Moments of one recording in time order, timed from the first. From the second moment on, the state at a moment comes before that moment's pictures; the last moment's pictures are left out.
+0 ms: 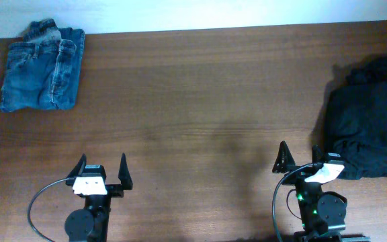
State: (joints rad) left arm 0.02 0.01 0.01 -0.07 0.04 -0.02; right arm 0.04 0.01 0.01 -0.07 0.06 0.33
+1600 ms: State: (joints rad) left arm 0.02 0.01 0.01 -0.07 0.04 -0.02; right arm 0.04 0.47 0.71 -0.50 0.18 0.35
